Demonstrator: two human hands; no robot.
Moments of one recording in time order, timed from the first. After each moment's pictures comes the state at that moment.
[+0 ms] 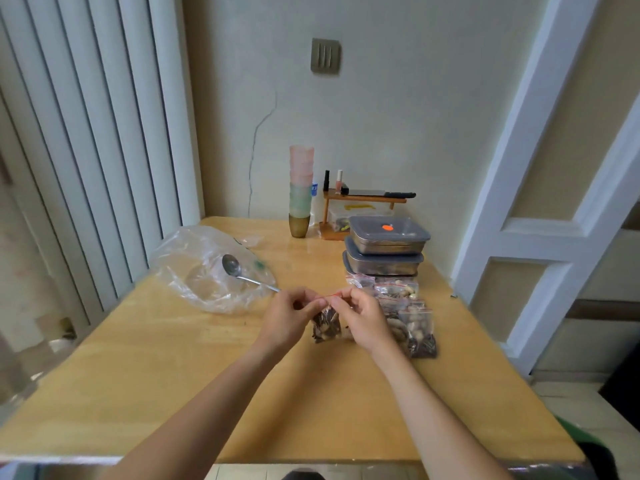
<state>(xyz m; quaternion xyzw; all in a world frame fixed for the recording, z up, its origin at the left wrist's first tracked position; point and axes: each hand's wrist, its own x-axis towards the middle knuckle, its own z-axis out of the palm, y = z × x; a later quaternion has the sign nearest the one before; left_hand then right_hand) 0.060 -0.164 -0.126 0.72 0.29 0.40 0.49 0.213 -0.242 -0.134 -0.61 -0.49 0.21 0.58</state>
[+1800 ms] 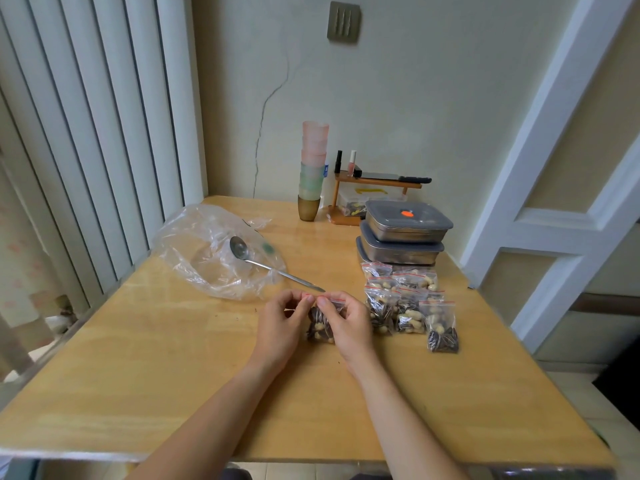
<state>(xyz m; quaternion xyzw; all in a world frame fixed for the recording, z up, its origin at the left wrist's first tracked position) 0.034 -0.152 -0.172 0.67 0.30 0.49 0.47 0.157 -0.212 -0.176 -0.57 -0.40 0.24 0.68</state>
